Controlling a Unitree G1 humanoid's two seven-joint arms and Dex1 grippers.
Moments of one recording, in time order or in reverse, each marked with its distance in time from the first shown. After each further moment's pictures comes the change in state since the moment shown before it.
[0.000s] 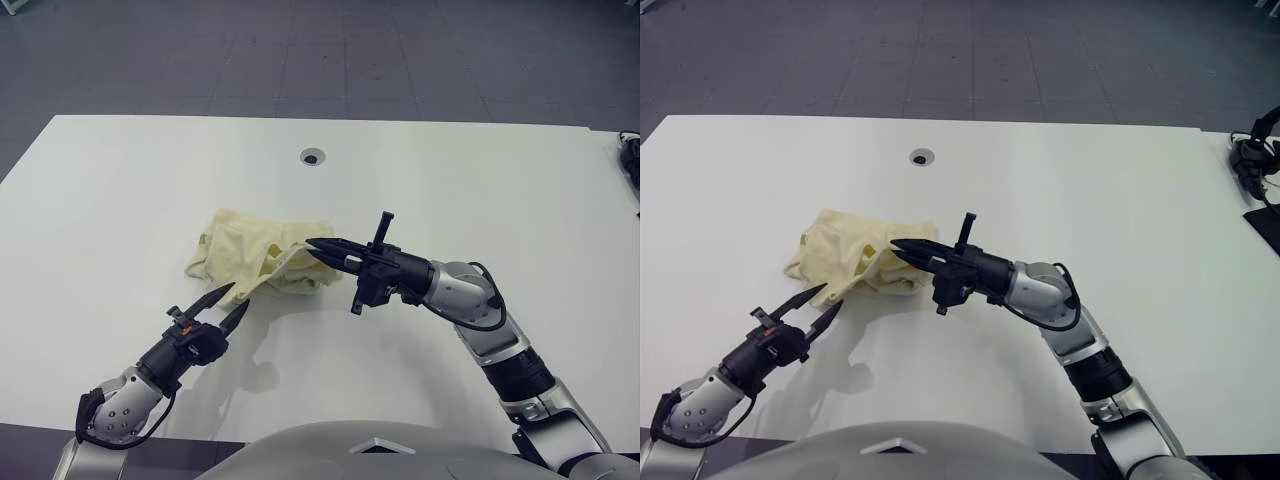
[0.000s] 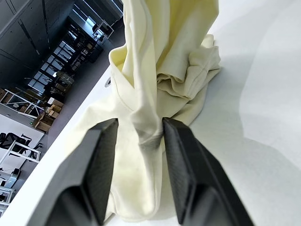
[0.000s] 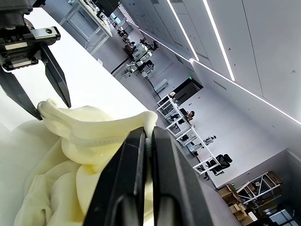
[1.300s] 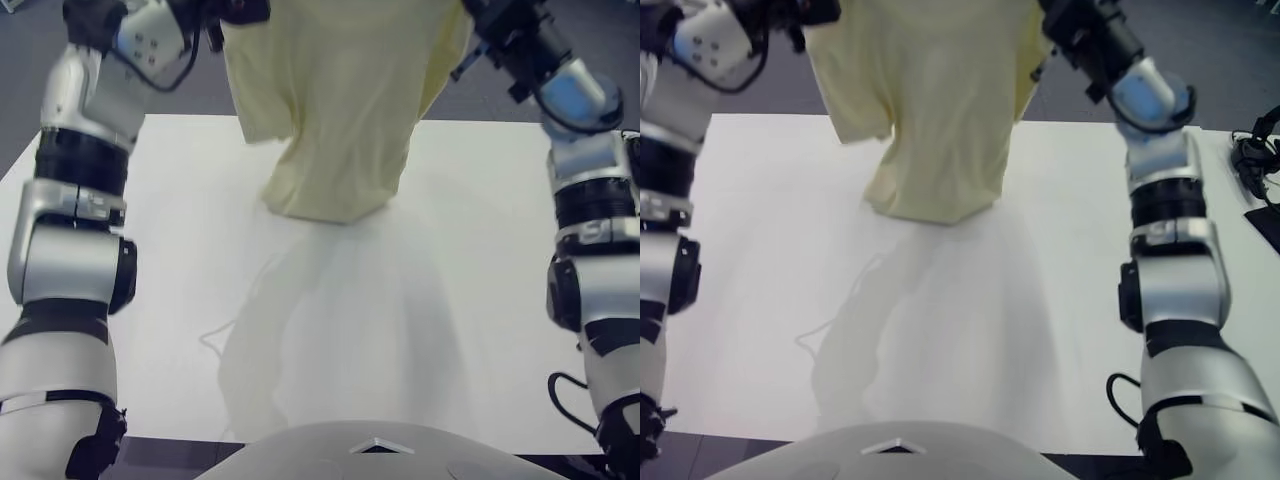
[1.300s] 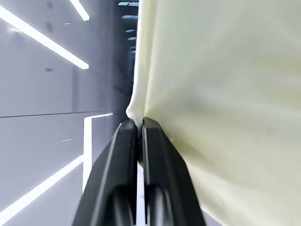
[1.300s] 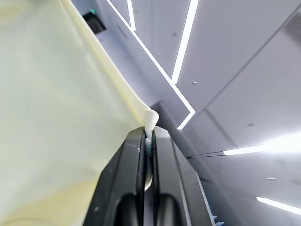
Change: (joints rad) left arm -1.868 0.089 -0.443 1.022 0.471 0.196 0.130; right arm -0.922 -0.189 -0.303 1.014 -0.130 -0.174 -0.317
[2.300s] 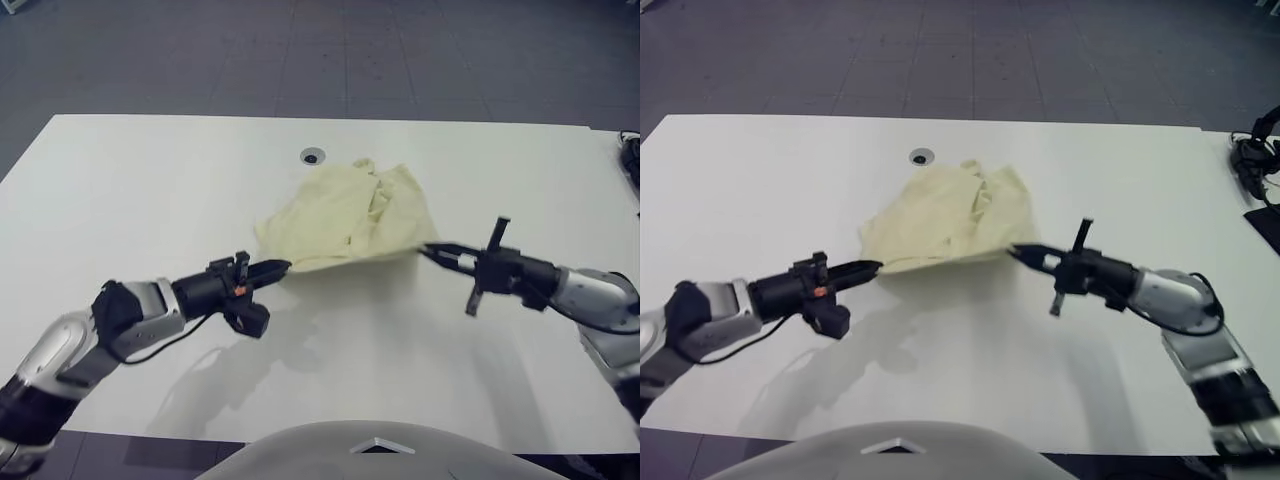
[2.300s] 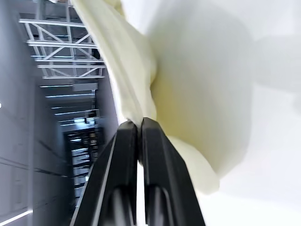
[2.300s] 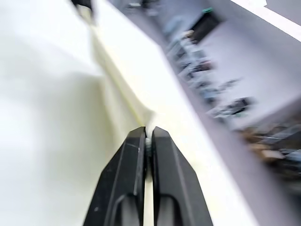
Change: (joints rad) left arm 1.464 0.390 0.183 -1.227 -0.189 -0.150 -0.158; right arm 1.243 -0.432 0.092 -1.075 0.625 0.201 0.555
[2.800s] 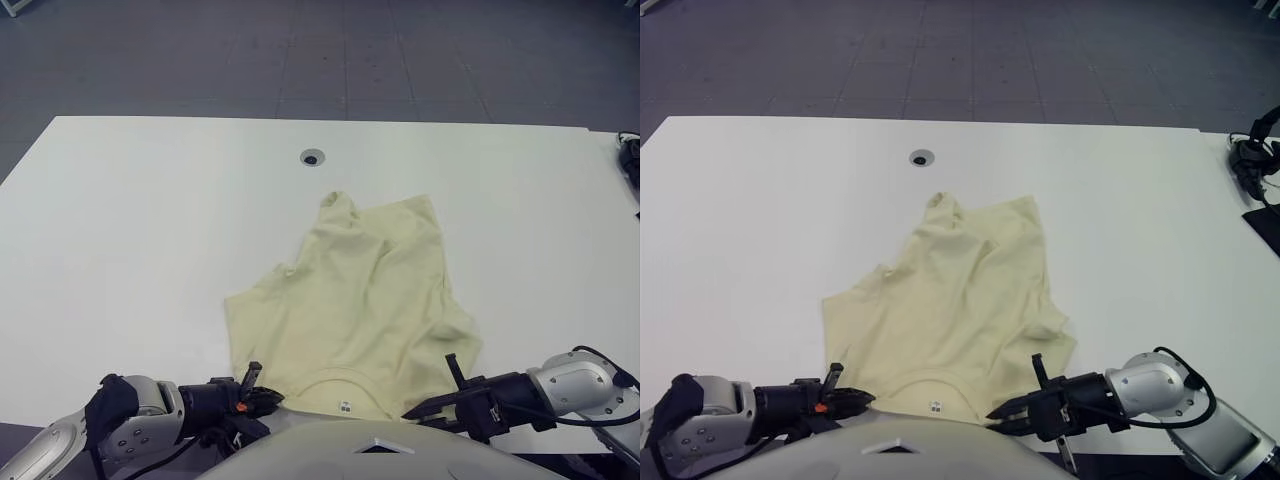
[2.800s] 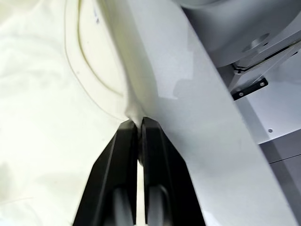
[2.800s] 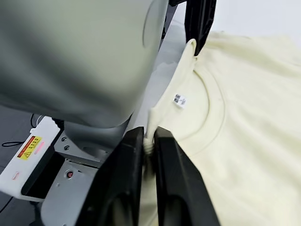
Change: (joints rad) left arm 0.445 0.047 -0.049 -0.263 -0.088 0.245 -0.389; right arm 0.291 -0.090 0.123 -0.323 -0.016 0.290 0.239
